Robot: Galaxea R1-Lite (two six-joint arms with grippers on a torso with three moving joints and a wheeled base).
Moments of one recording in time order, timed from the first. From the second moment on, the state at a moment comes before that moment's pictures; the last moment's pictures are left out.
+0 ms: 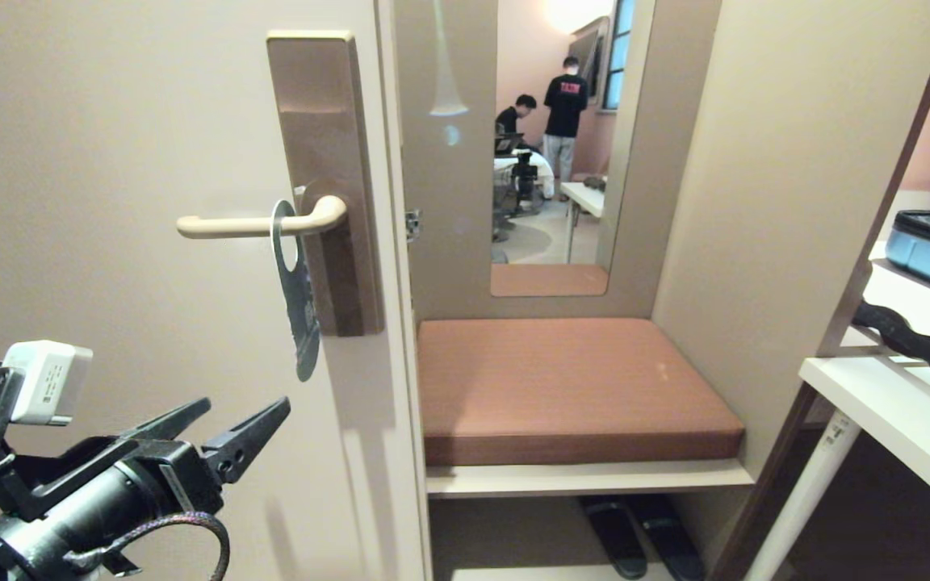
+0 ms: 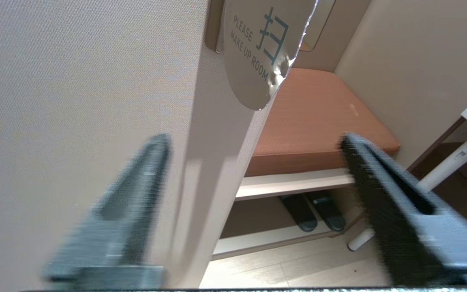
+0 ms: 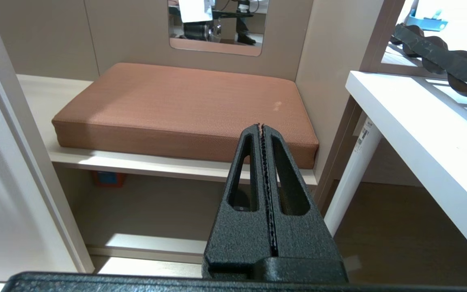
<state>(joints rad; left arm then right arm) -0.54 1.22 -0.21 -0.85 0.25 -0.31 0.01 0.00 0.00 0.00 0.02 -0.04</state>
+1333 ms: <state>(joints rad) -0.50 1.36 -0.44 -0.85 0.25 -0.31 0.01 0.00 0.00 0.00 0.02 -0.04</state>
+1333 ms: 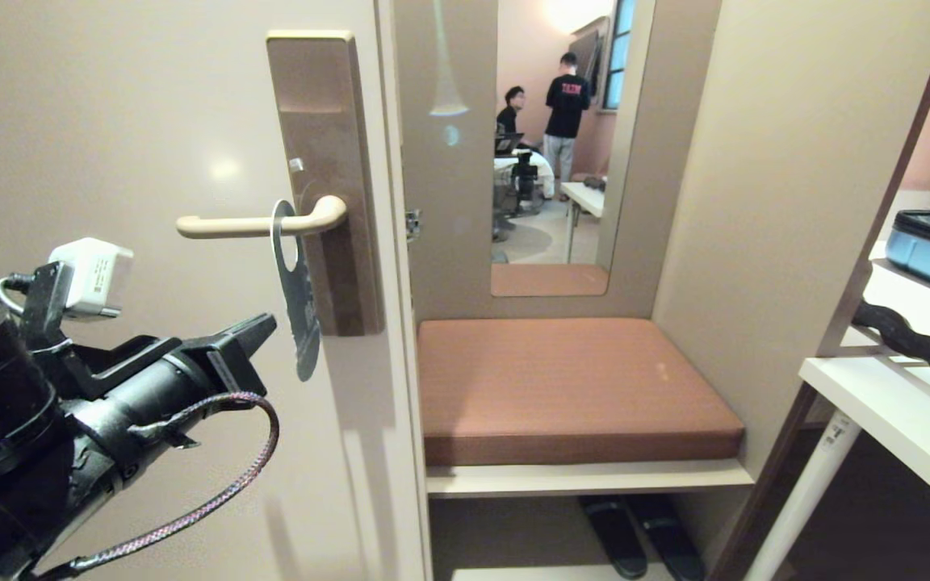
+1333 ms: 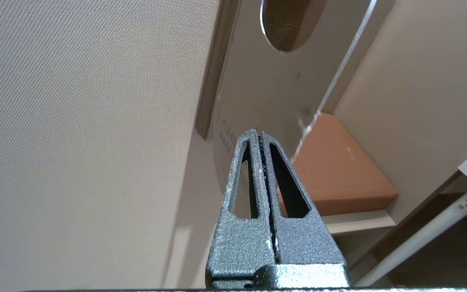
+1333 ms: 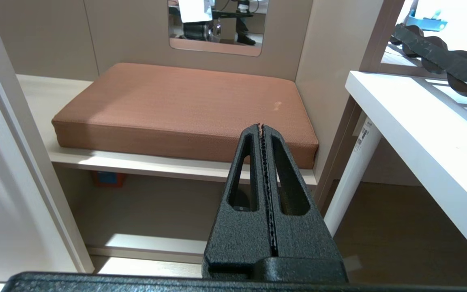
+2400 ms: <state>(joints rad) -0.49 1.51 -0.58 -0.85 0.25 -0.31 0.01 0.00 0.00 0.00 0.02 -0.04</state>
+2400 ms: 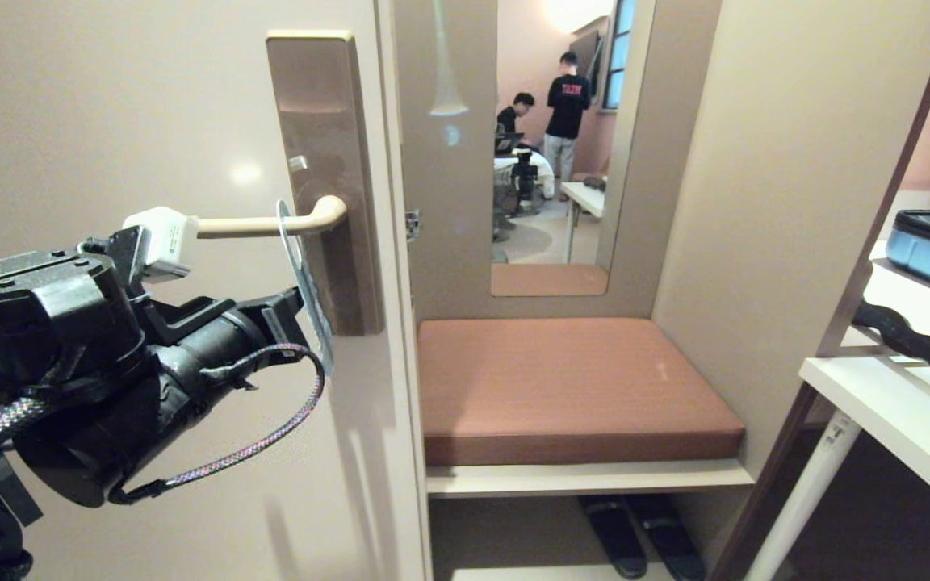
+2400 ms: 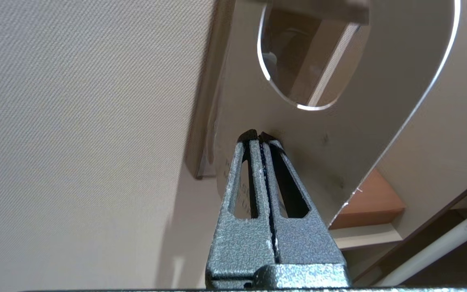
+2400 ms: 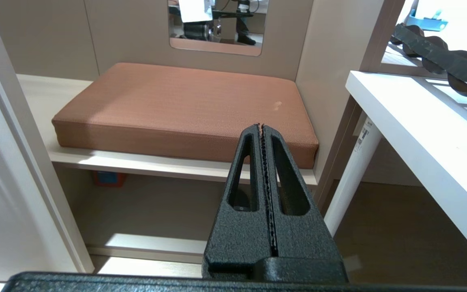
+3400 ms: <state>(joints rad) -0.57 1.55 -0.63 -0.92 0.25 -0.31 0.01 0.00 0.00 0.00 0.02 -0.04</state>
